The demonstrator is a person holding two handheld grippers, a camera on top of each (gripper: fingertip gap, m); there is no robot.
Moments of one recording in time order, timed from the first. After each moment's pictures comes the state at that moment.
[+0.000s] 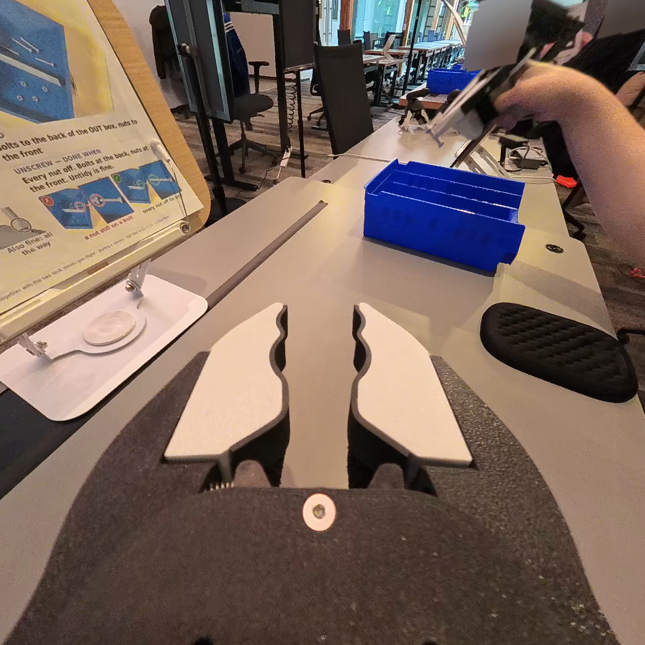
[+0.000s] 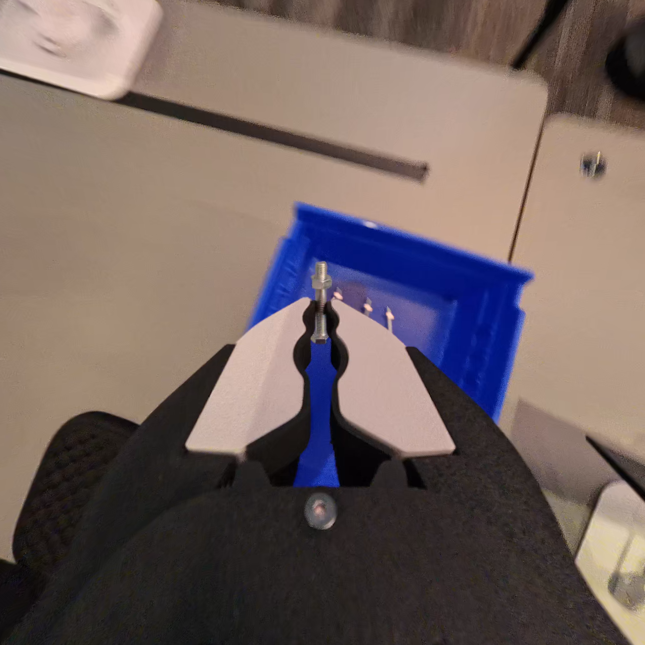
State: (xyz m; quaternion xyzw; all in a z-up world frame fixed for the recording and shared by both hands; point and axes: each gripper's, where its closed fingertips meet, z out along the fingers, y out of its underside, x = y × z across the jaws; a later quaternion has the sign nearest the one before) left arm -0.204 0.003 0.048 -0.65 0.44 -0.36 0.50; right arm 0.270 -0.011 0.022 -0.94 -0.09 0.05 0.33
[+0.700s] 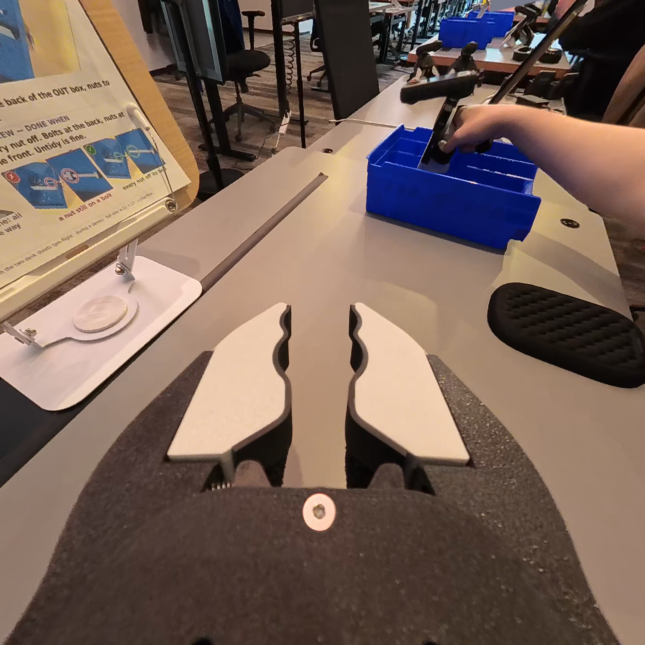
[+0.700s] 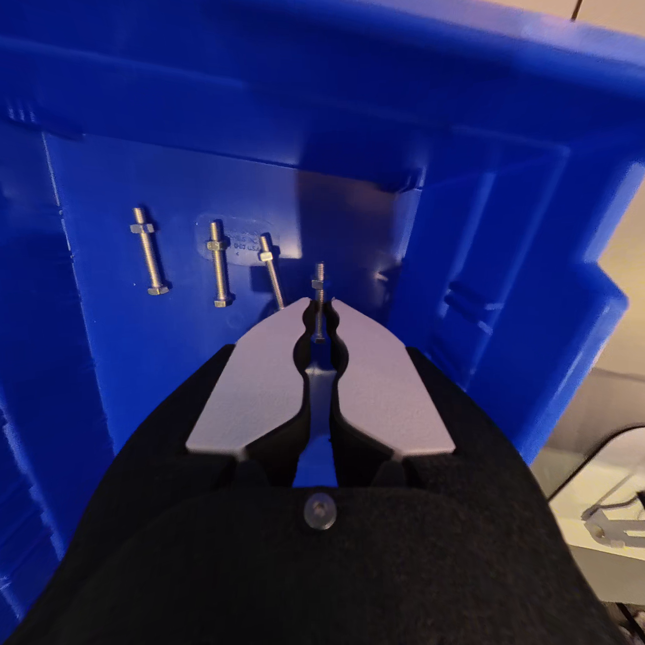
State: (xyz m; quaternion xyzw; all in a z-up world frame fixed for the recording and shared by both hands) left arm -0.192 0.007 0.033 -0.68 0.45 -0.33 0.48; right arm 0.370 -0.001 -0.147 -1.00 -0.02 0.01 0.09
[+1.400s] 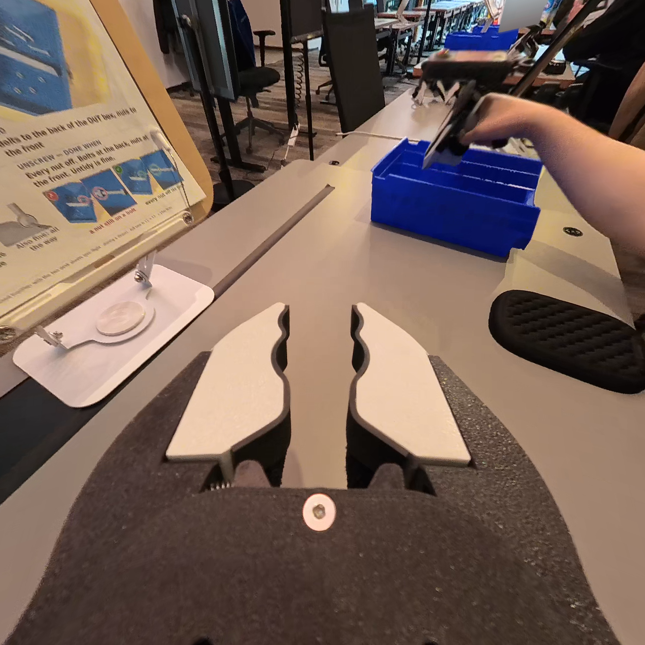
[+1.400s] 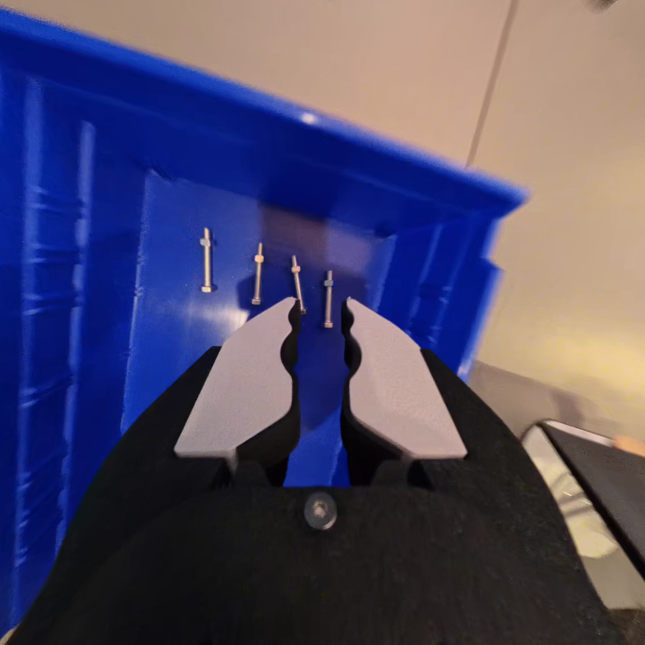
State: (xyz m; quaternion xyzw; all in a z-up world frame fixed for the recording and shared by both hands) left arm -0.204 0.001 0.048 -0.67 0.45 -0.33 0.49; right arm 0.352 0.006 -0.088 -0.98 -0.07 -0.06 0.20
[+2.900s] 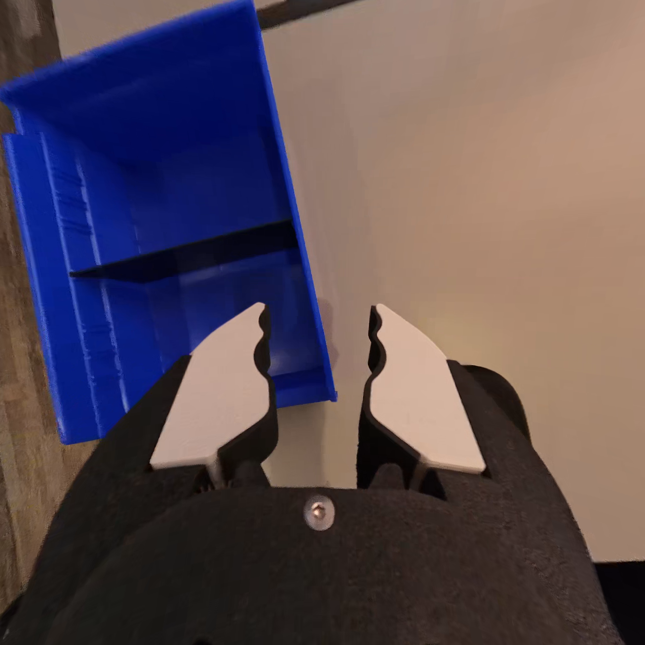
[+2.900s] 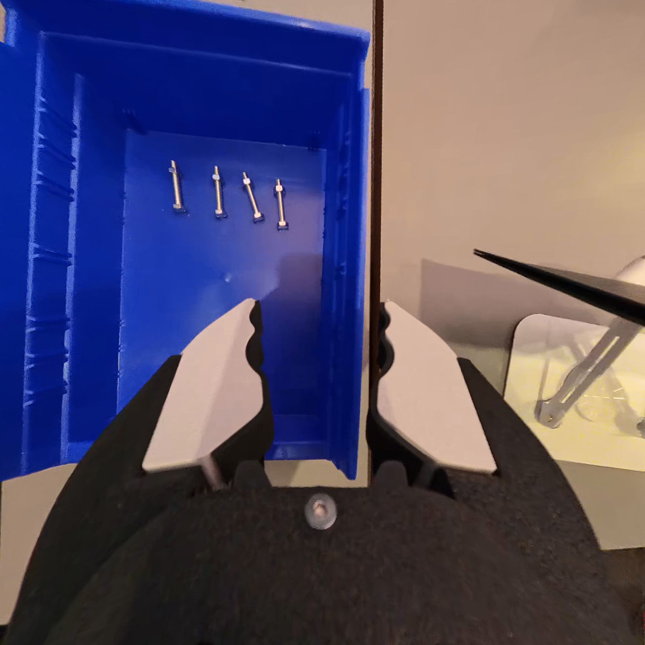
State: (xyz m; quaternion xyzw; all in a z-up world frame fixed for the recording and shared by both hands) left arm -0.493 -0.039 -0.013 -0.95 0.14 0.03 0.28; right arm 0.392 -0.099 -0.041 -0.96 0.02 -0.05 0.28
